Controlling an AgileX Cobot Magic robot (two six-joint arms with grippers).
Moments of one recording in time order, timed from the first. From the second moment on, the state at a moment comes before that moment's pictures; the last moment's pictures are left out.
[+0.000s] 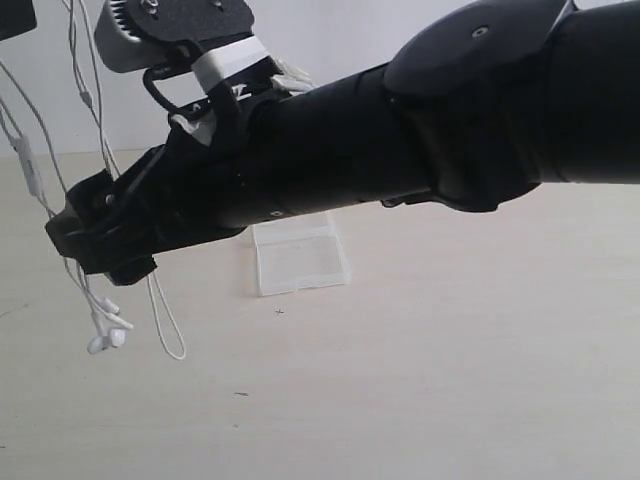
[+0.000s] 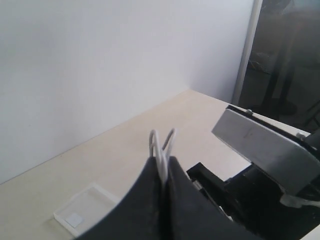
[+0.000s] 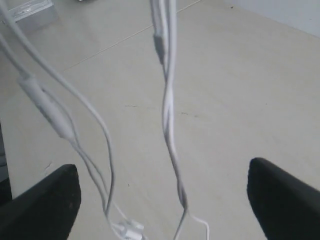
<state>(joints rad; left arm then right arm) 0.00 0.89 -0.80 -1.36 0.70 1.33 0.88 1.61 -1.13 1.28 0.31 -1.18</state>
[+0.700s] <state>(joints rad) 0.00 0.89 -0.80 -1.37 0.70 1.33 0.88 1.64 -1.13 1.48 0.32 -1.37</state>
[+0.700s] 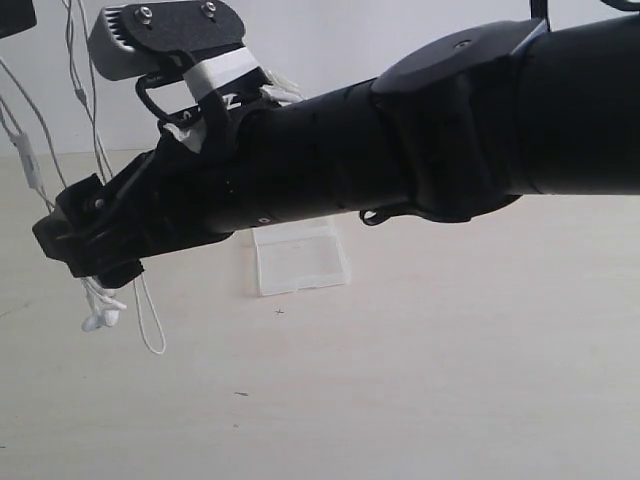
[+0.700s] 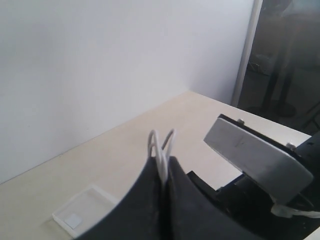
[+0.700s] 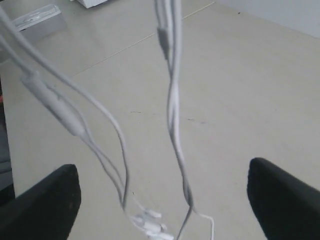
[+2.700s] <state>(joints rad) 0.00 0.88 -0.80 -0.78 0.52 0.88 0.88 1.69 -1.19 1.28 0.34 -1.17</state>
